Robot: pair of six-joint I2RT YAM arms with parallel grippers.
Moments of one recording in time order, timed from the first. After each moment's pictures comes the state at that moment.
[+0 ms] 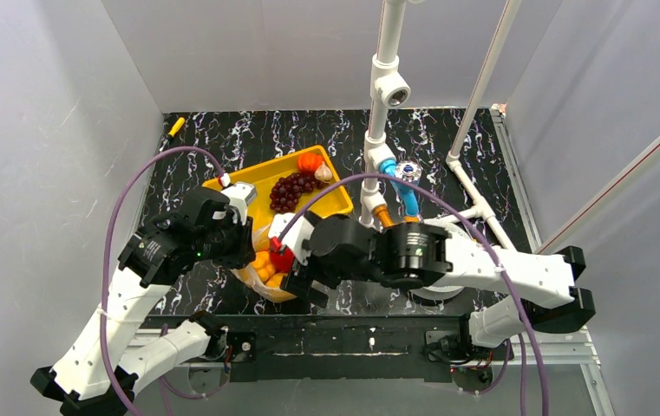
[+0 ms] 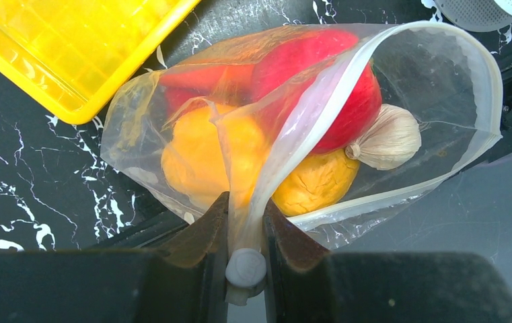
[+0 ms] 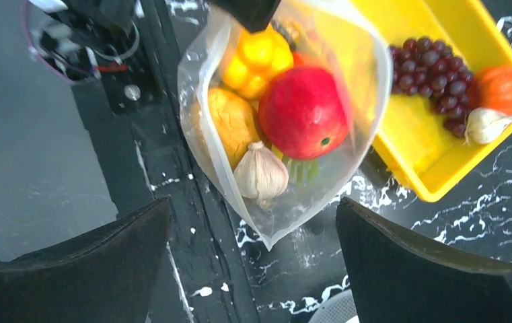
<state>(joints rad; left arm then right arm) -0.59 0.86 1.22 -1.27 0.05 -0.25 1.46 1.43 1.66 -0.88 0.20 -0.01</state>
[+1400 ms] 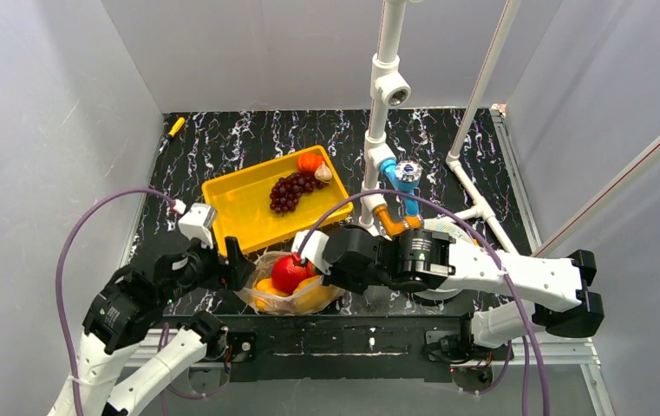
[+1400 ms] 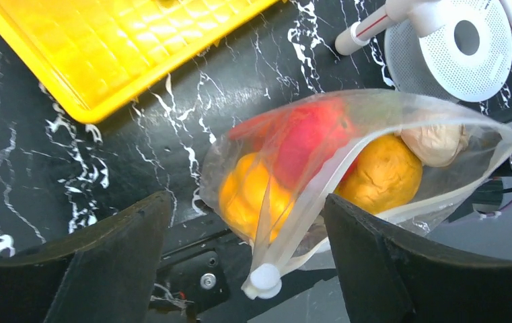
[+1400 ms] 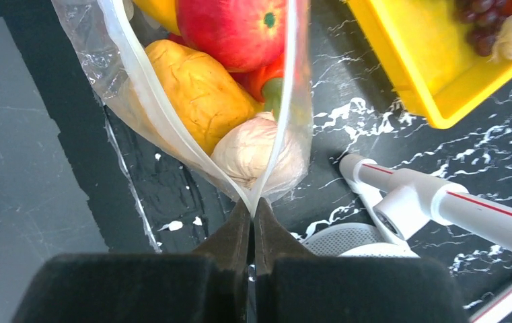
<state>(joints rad) -0.59 0.51 1.06 -1.17 -0.05 -0.40 1.43 1.34 1.43 -0.97 0.21 -0.05</state>
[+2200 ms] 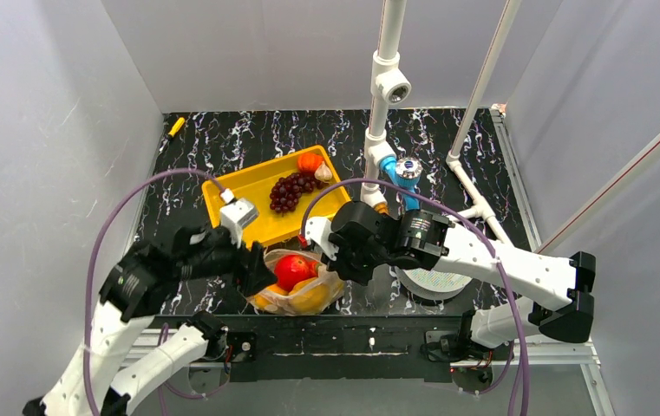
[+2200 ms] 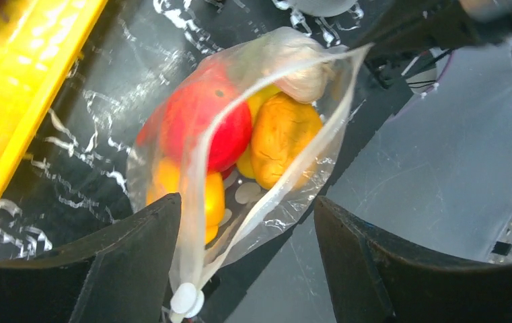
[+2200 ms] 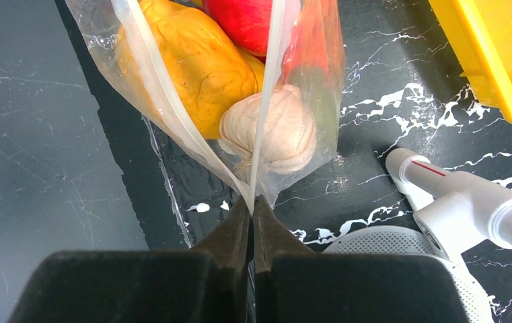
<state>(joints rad) -0.59 0.65 1.10 -1.11 0.39 -0.15 1.25 1.34 1.40 -0.99 -0.09 -0.09</state>
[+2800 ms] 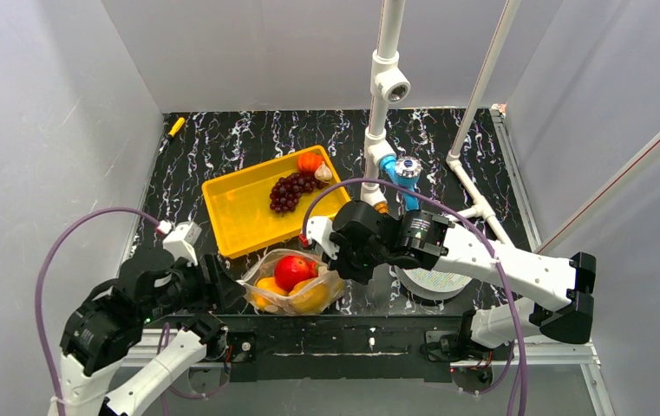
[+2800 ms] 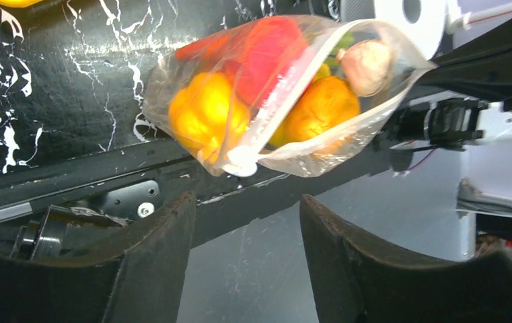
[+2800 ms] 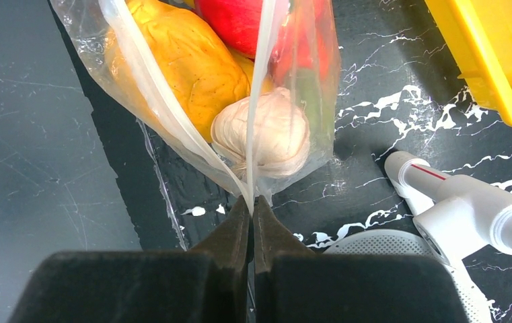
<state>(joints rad) -0.58 0.45 1.16 -1.40 0.09 -0.65 1.23 1.34 1.37 -0.96 -0.10 -0.10</state>
